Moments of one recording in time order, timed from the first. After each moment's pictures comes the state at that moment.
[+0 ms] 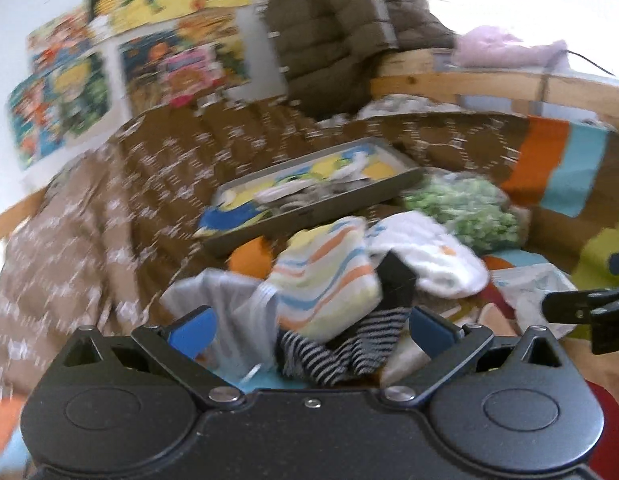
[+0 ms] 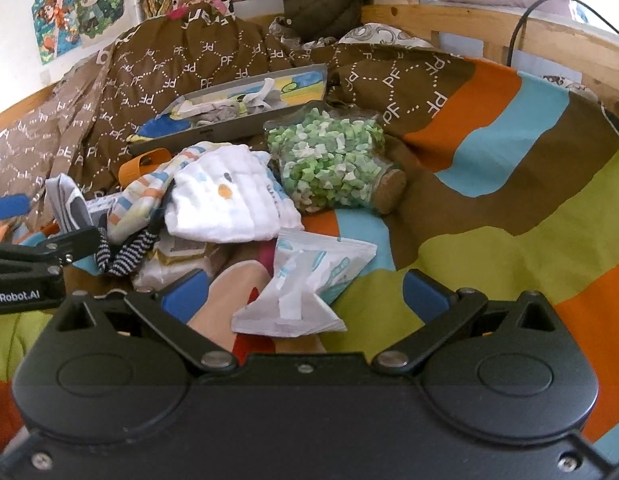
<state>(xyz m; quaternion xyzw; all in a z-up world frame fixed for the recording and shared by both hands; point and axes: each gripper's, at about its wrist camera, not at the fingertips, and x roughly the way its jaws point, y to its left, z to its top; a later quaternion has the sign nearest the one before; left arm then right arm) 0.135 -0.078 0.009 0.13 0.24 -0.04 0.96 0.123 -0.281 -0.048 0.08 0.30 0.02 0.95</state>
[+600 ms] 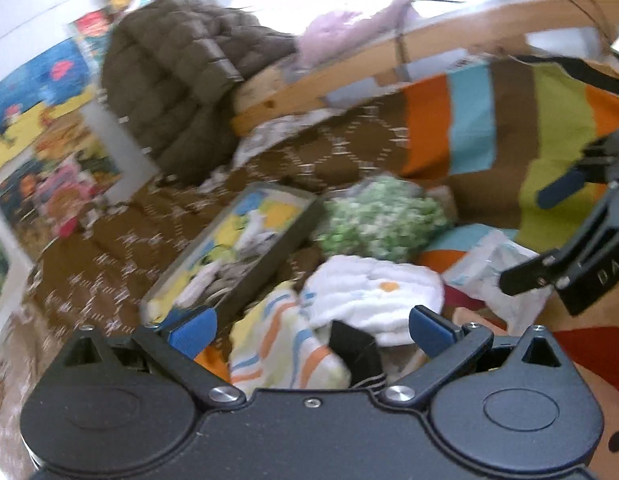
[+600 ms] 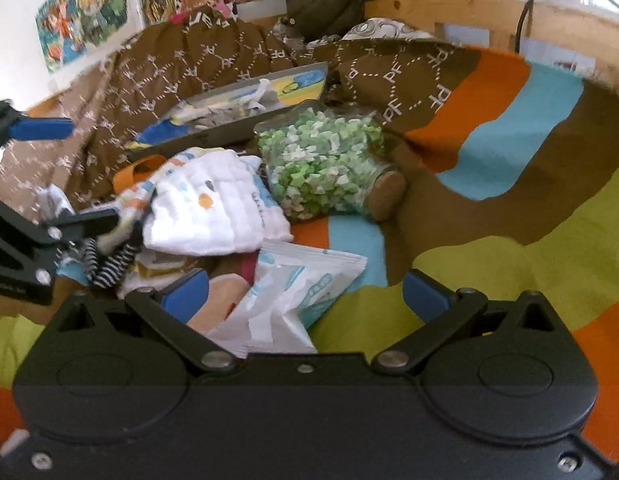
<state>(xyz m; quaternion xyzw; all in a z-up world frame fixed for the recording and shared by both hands) 0.177 -0.113 0.026 0.33 0.20 -0.21 0.90 0.144 -0.304 -0.060 0.09 0.29 0.05 0.95</state>
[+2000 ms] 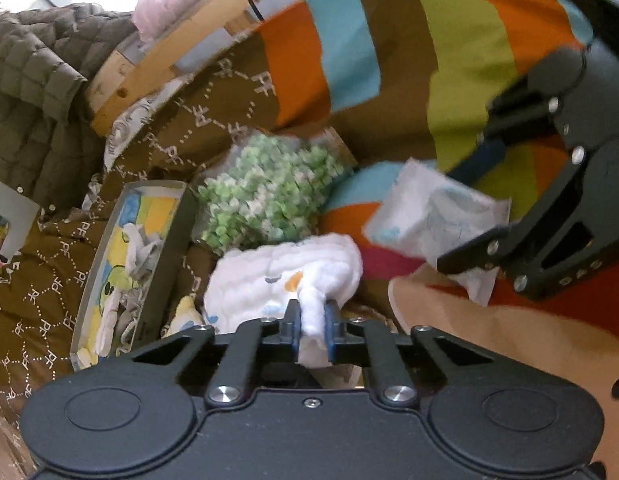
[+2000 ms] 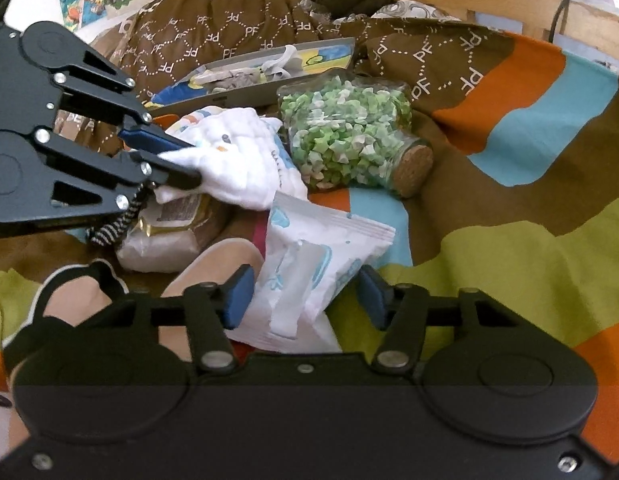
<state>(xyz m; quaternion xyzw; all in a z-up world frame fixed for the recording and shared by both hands) 0.212 -0.161 0.002 0.44 0.28 -0.33 0.79 0.153 -0.291 -0.076 0.05 0.32 0.08 0.94</state>
